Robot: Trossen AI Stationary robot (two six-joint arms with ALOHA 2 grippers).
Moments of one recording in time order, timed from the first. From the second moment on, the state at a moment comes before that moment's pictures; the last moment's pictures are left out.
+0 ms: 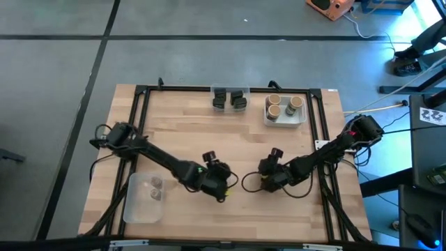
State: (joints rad) left arm -0.41 1.92 1.38 -0.50 -0.68 -0.52; right arm 0.49 1.57 0.72 -0.34 0.54 0.65
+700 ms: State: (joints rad) left arm -0.34 1.93 0.76 0.83 -0.28 -0.17; right arm 0.48 1.61 0.72 0.32 0.47 0.28
